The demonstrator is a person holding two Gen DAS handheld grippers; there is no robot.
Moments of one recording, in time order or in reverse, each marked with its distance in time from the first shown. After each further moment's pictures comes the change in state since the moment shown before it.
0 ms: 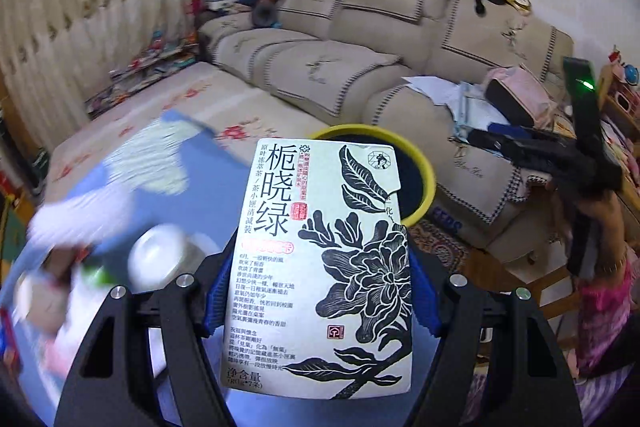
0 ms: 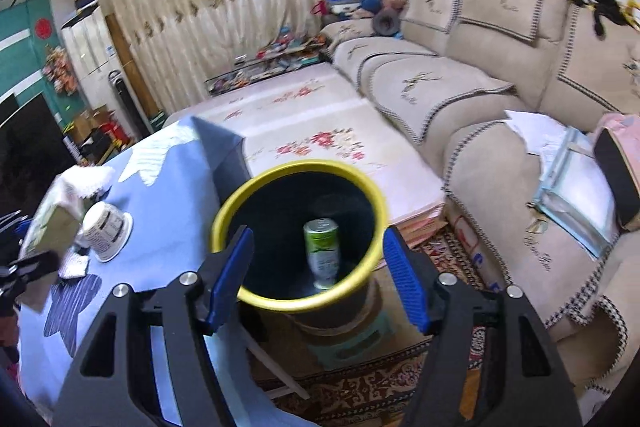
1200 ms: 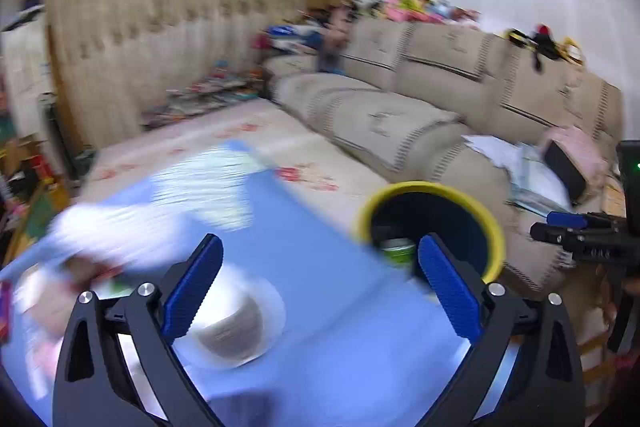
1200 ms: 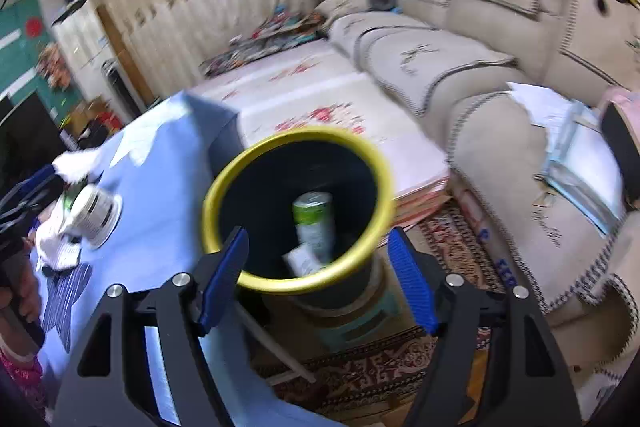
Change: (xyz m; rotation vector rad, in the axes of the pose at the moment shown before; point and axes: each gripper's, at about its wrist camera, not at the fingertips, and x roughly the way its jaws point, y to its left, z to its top) left arm 0.019 0.066 -0.023 -0.149 -0.217 0.255; right arm 0.036 0.011 -0.015 0.001 0.104 0.033
